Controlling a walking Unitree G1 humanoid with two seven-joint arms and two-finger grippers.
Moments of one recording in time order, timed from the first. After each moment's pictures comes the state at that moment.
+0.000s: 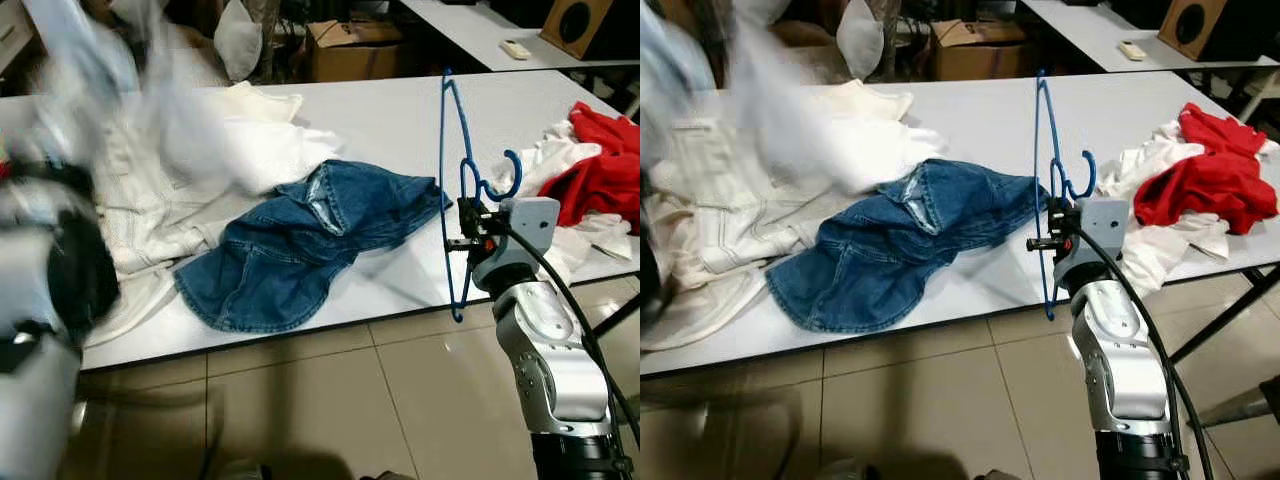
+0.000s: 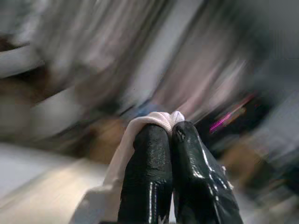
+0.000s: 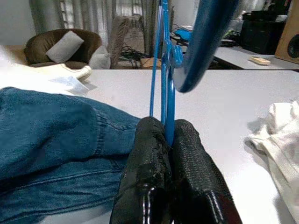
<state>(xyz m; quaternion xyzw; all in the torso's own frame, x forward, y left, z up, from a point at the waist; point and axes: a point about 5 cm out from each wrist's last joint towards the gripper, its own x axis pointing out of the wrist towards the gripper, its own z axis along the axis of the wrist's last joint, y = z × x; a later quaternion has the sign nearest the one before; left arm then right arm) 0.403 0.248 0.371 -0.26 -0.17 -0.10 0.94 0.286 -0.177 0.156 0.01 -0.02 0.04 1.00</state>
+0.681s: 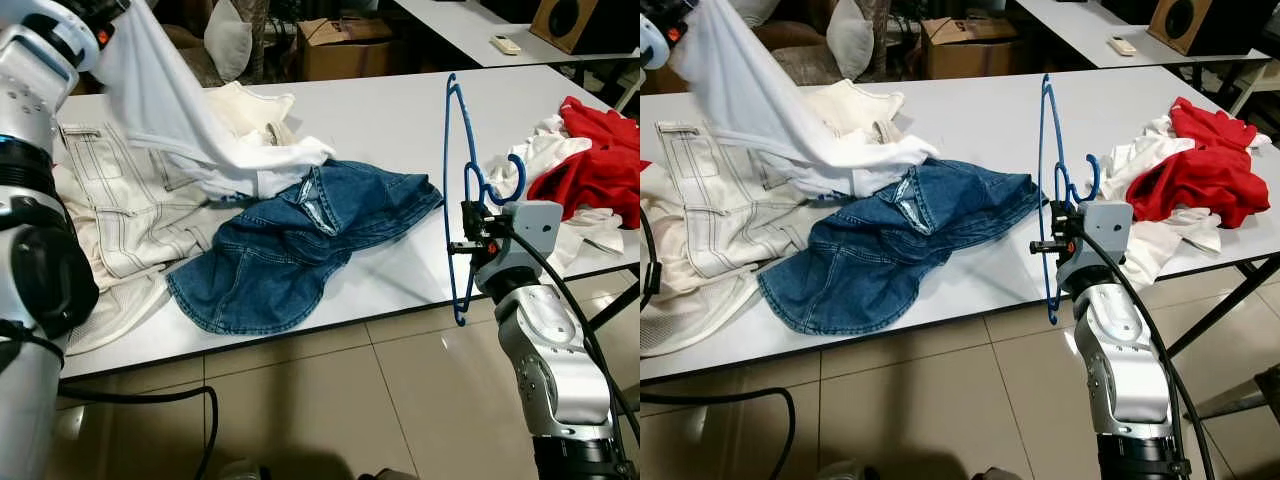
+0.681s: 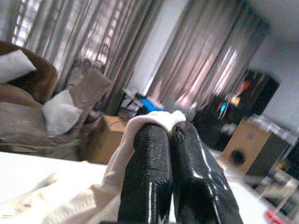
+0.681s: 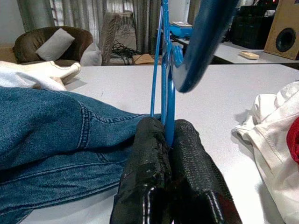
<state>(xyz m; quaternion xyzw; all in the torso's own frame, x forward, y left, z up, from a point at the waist) 0.395 0.268 0.349 -0.18 -0.13 -0.09 0.97 0.284 -0.180 0.153 0.01 -0.01 0.03 1.00</state>
